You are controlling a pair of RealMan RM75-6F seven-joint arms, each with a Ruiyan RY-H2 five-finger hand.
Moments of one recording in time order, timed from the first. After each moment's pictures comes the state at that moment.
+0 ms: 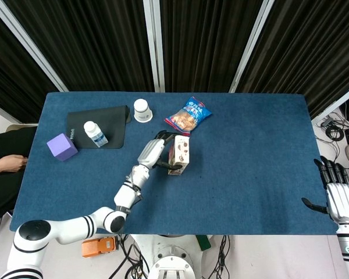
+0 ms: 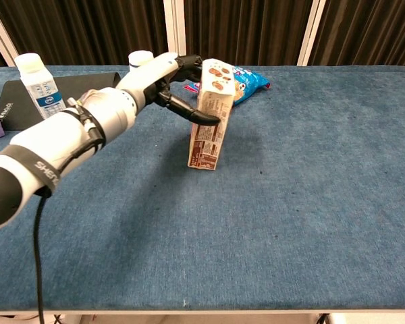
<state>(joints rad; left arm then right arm) -0.85 -1.93 -0.34 -1.15 1.19 0.93 -0.24 0.08 -1.12 0.06 -1.57 -1.48 1.44 0.08</state>
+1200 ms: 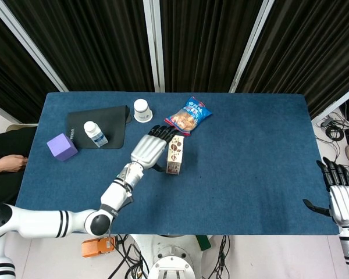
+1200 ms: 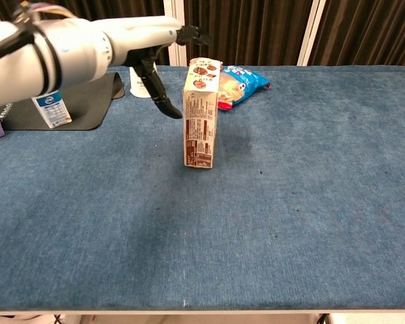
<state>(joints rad) -0.98 -1.56 -0.33 -1.73 0.70 0.98 0.69 0.06 -1.12 0.06 -1.55 -1.50 1.48 0.12</state>
